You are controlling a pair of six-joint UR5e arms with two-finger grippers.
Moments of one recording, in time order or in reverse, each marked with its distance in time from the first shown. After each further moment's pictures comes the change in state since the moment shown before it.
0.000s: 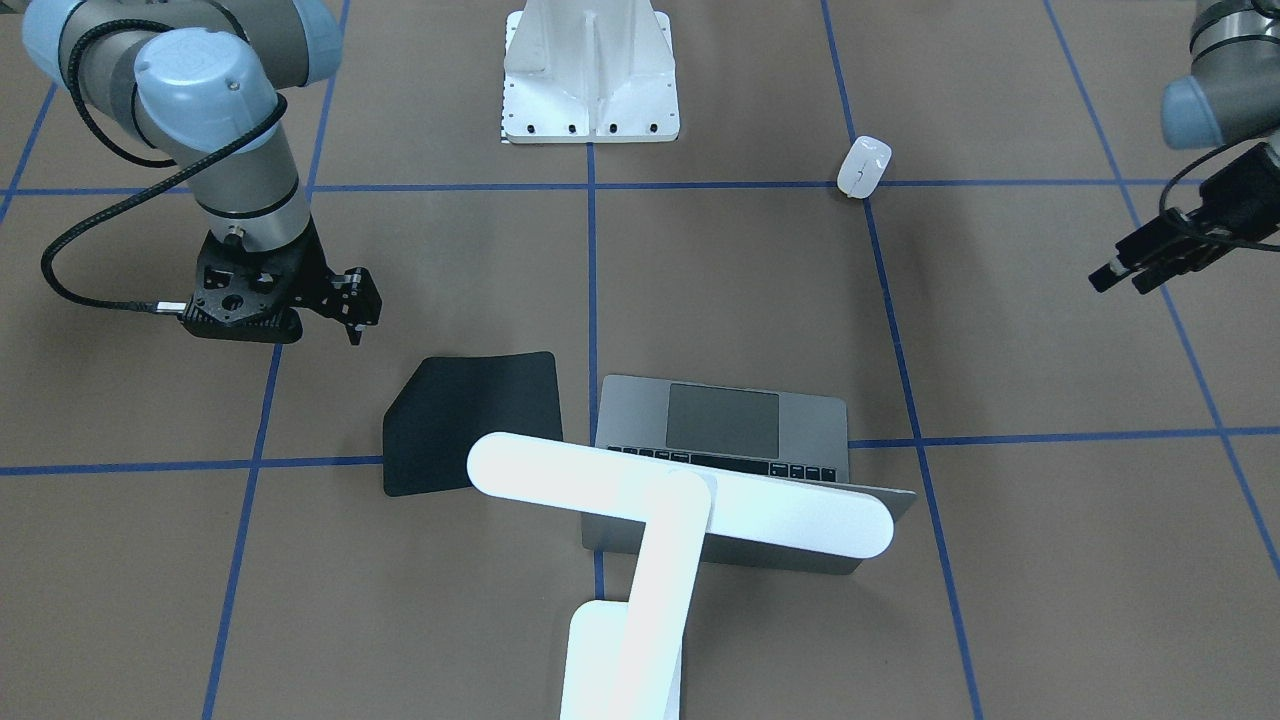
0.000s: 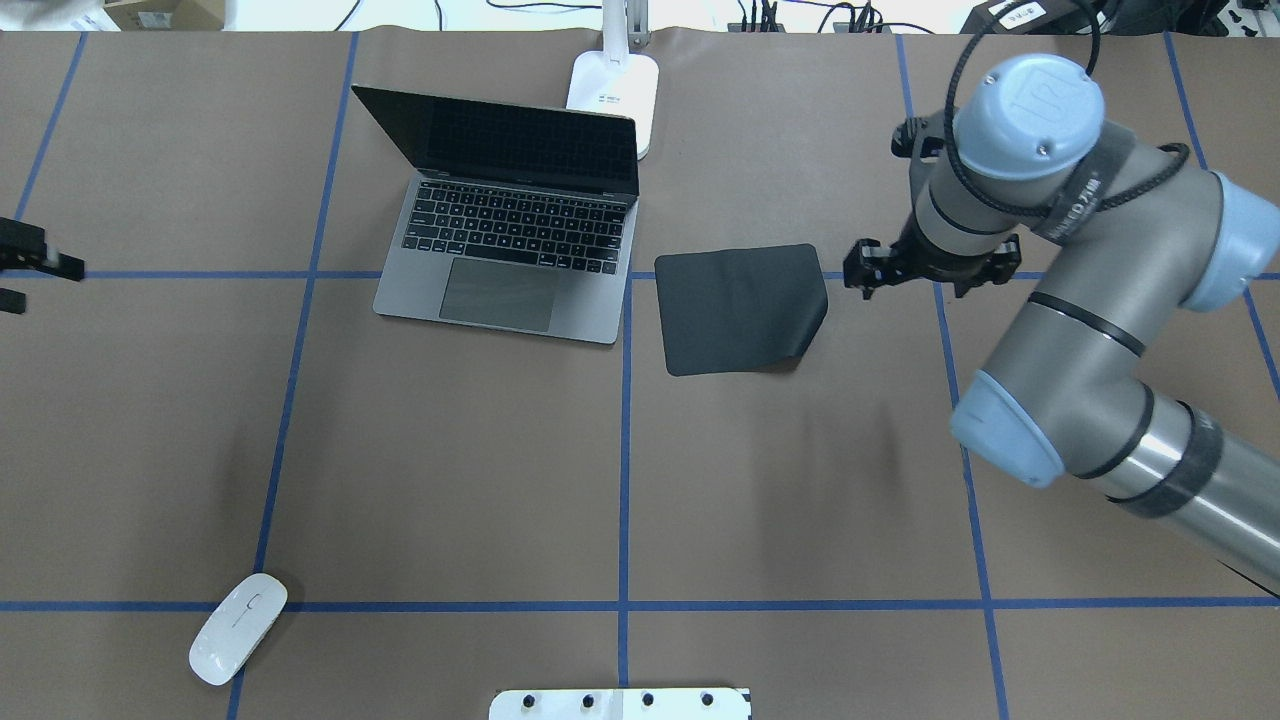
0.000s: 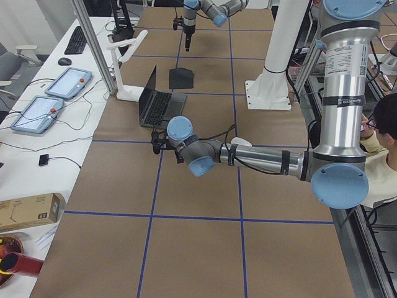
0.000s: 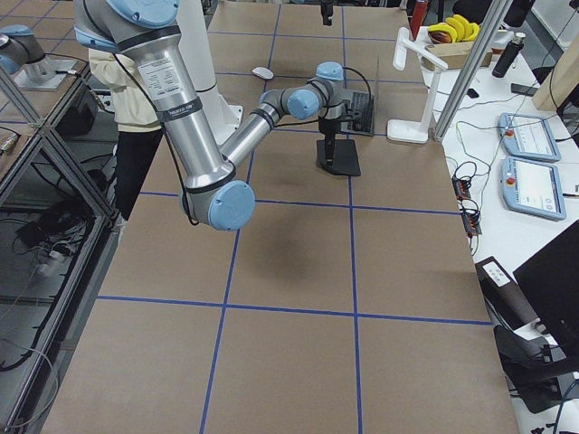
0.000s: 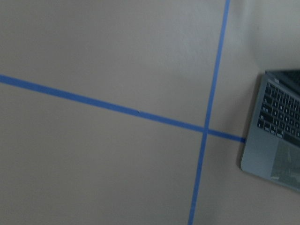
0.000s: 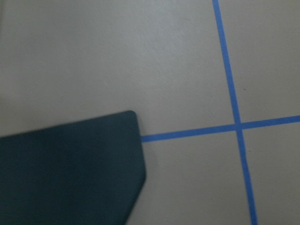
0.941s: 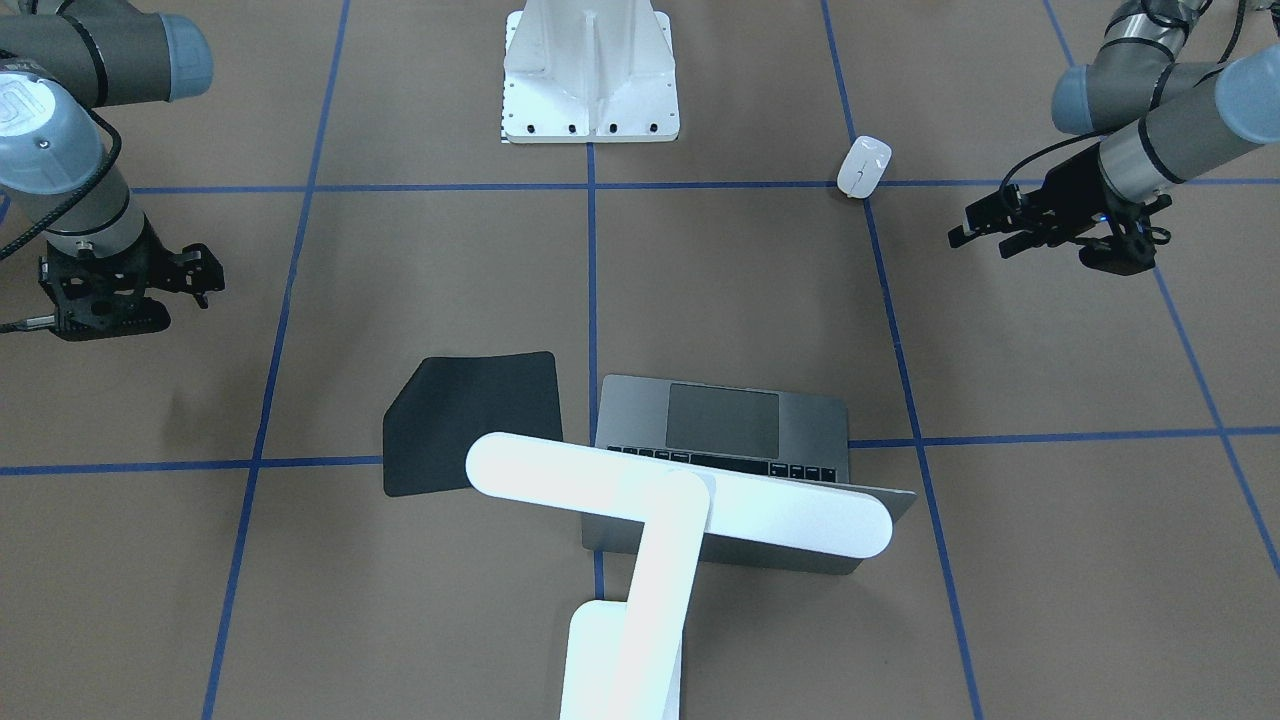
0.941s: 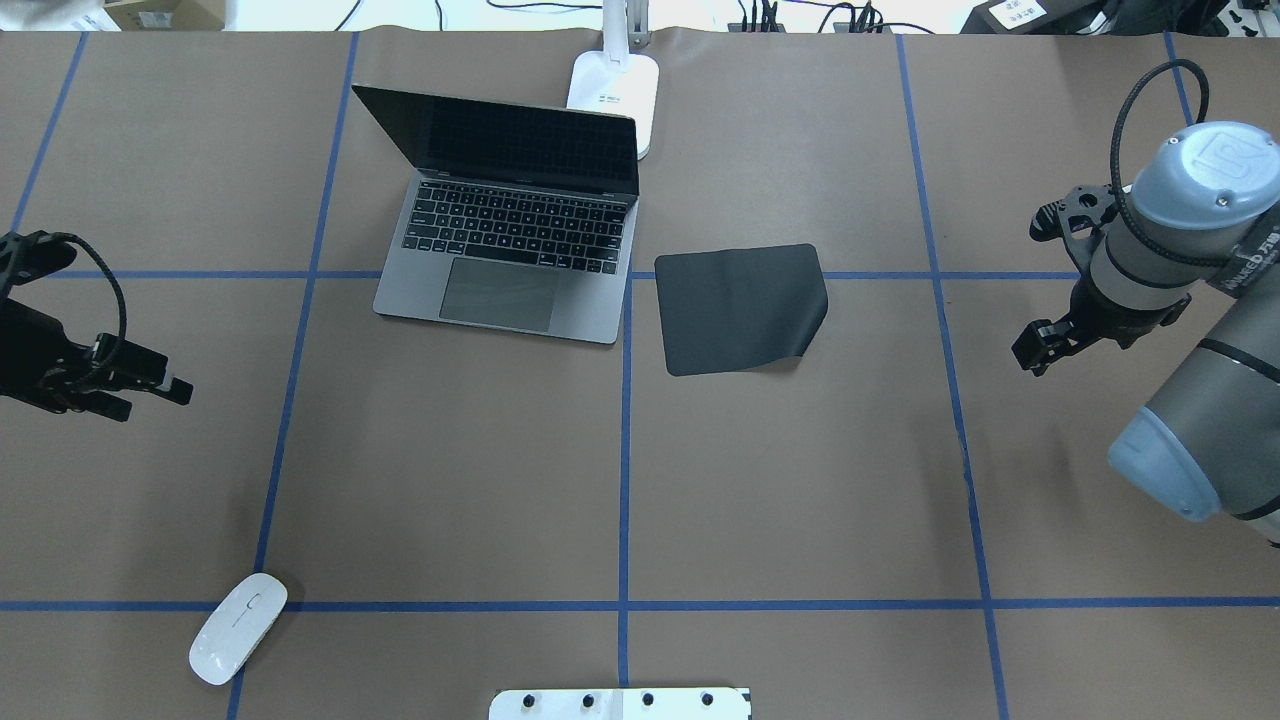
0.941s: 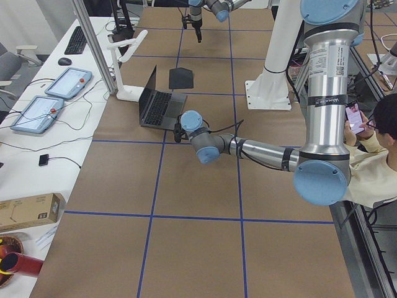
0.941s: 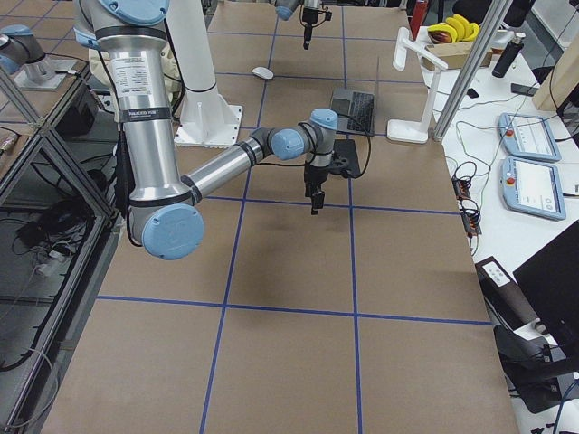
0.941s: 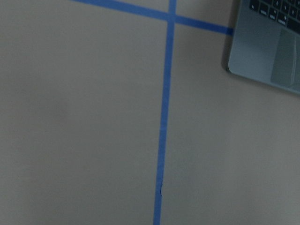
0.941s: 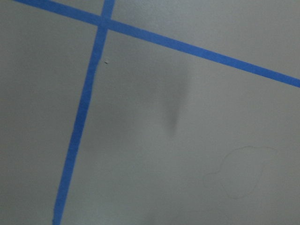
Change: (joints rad) left arm 0.193 0.039 -0.047 0.020 0.001 0.010; right arm 0.086 -0.263 0.040 0.006 0.067 -0.411
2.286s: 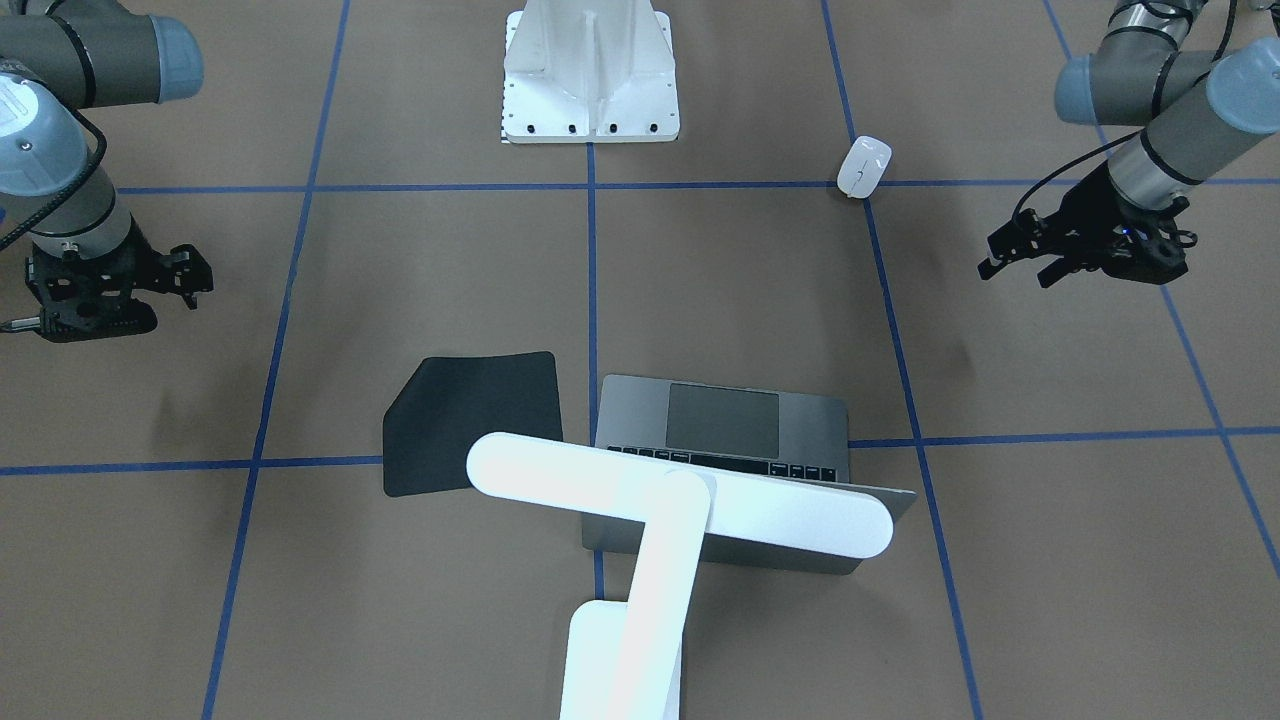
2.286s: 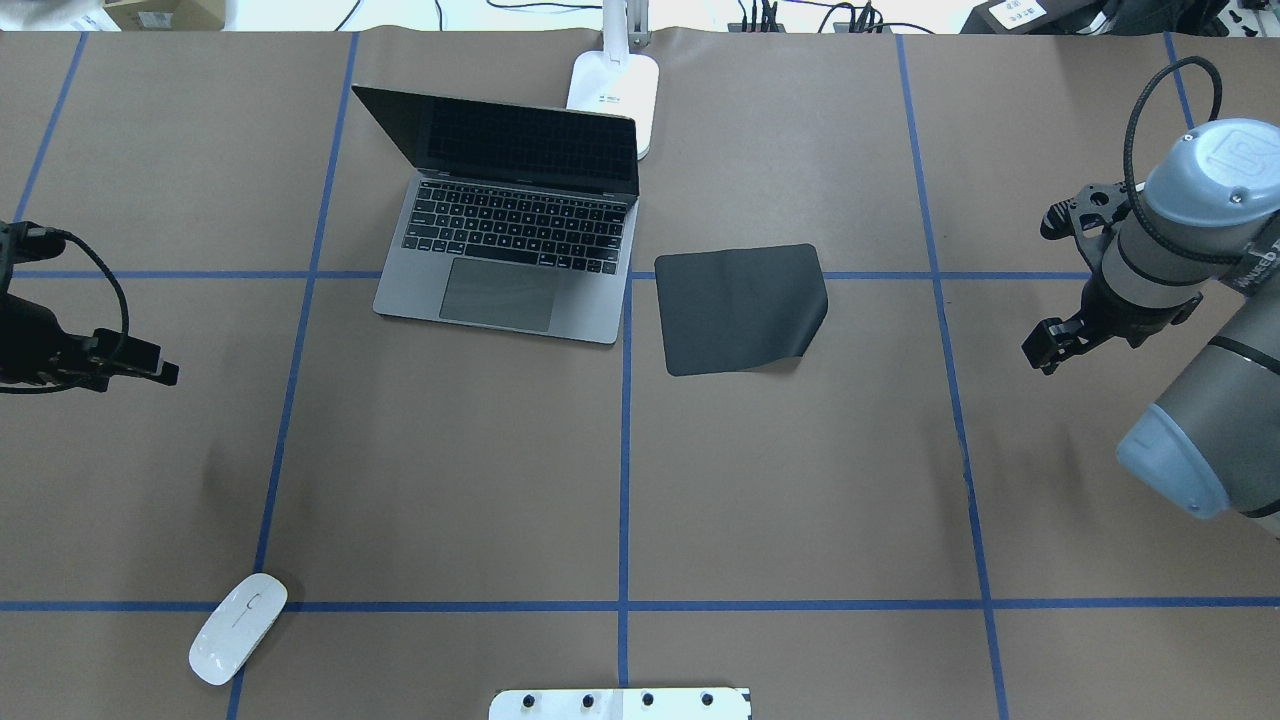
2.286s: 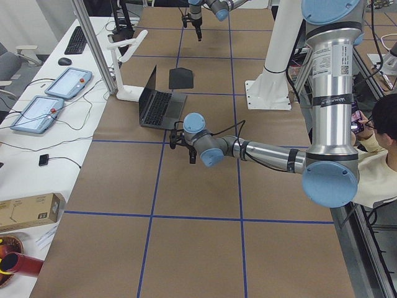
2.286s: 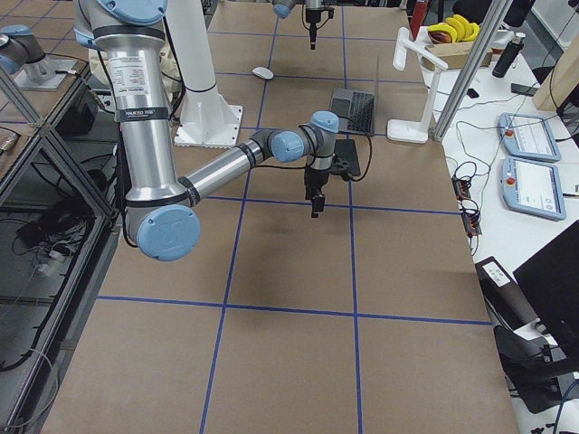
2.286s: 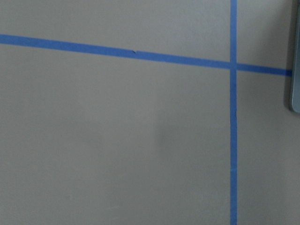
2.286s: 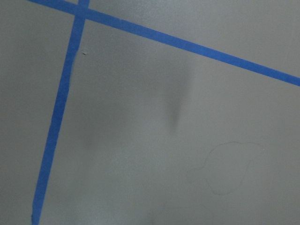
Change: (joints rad) left arm 0.041 0.020 -0.070 0.124 0.224 0.131; right arm 0.010 -0.006 -0.002 0.003 0.001 -0.008
